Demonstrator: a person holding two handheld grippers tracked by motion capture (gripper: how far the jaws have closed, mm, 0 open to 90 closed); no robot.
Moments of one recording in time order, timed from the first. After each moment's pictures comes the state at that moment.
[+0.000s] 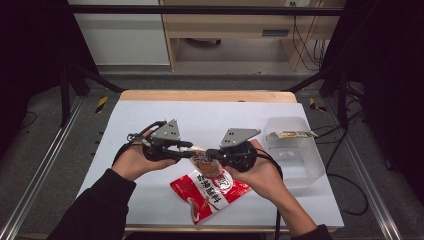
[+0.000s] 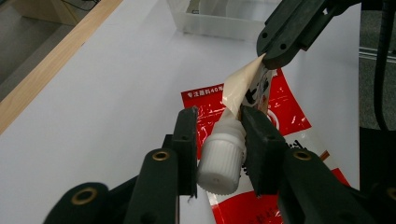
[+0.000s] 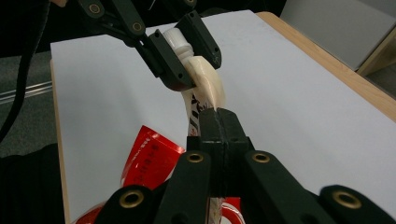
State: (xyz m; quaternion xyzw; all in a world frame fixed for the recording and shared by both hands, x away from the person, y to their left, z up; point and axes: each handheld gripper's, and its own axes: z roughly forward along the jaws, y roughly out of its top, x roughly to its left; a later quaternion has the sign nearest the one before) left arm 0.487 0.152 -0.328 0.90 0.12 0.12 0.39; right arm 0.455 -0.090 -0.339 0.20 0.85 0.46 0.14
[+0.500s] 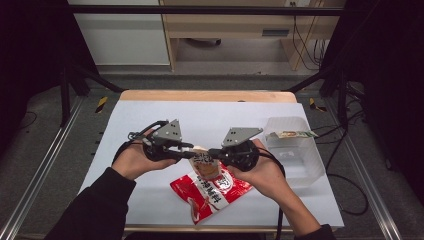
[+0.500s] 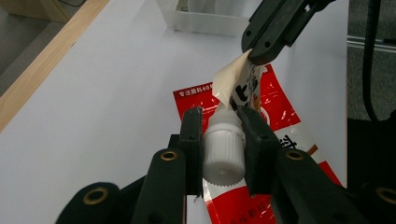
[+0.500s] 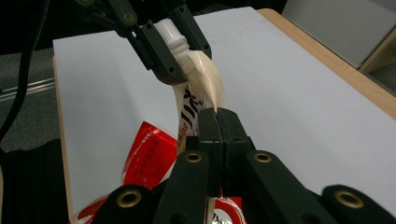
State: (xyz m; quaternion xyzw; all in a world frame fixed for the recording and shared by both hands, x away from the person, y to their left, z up) left arm 0.482 0.144 -0.315 0.92 0.10 0.11 0.37; right arm 0.456 -0.096 -0.335 0.20 0.86 0.45 0.14
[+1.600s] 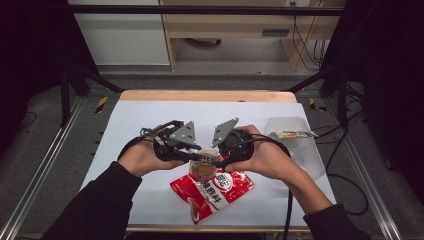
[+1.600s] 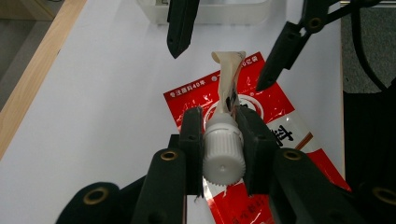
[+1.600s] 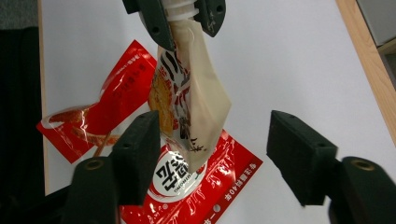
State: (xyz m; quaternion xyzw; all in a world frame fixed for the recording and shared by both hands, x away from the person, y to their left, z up) left arm 0.477 0.117 -0.304 0.94 0.05 0.11 0.32; right arm 0.478 -0.080 -0.318 0.08 0.95 0.28 0.15
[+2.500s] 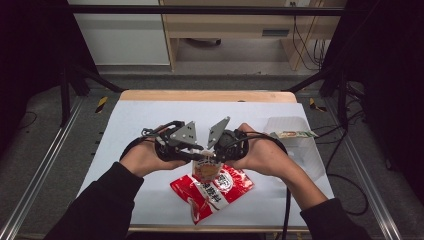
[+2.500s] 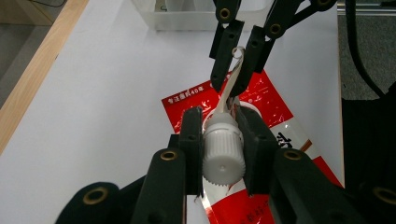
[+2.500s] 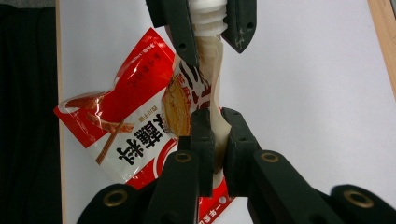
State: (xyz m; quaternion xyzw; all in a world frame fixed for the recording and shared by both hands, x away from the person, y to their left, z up) left arm 0.479 0.115 -0.307 0.93 0.05 0.11 0.34; right arm 0.478 -0.070 -0.312 0.06 0.96 0.24 0.12
